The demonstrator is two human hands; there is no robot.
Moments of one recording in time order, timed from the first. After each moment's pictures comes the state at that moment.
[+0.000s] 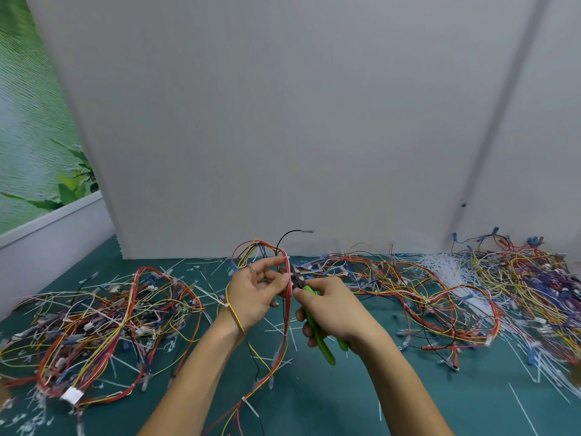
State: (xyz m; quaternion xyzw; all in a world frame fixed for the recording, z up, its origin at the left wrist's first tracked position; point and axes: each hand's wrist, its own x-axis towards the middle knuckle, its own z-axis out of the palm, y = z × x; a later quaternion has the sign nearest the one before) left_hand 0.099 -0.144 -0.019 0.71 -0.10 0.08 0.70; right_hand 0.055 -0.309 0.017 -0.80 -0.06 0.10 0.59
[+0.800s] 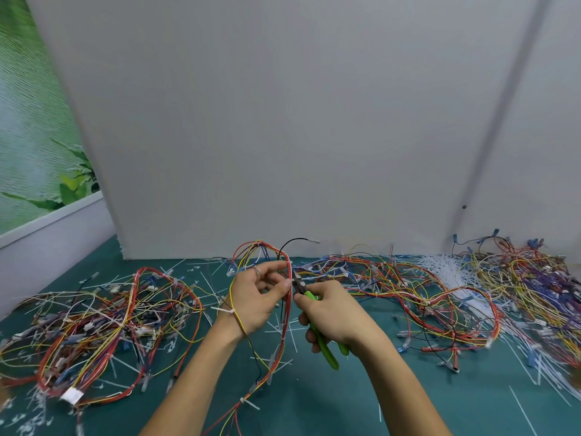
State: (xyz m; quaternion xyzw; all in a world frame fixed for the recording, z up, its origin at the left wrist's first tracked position) left_hand 0.098 -0.142 -0.019 0.76 -0.14 0.13 0.62; right_hand 0.059 -0.309 0.011 -0.83 -0.05 0.10 0.54
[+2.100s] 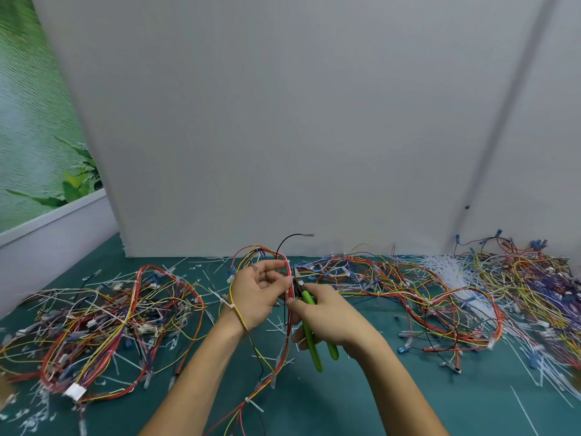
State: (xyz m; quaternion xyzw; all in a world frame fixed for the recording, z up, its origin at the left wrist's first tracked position) left_hand 0.103 -0.145 -0.020 0.71 -0.09 0.10 0.69; right_hand 0.057 -0.301 0.009 -0.82 -0.09 0.12 0.55
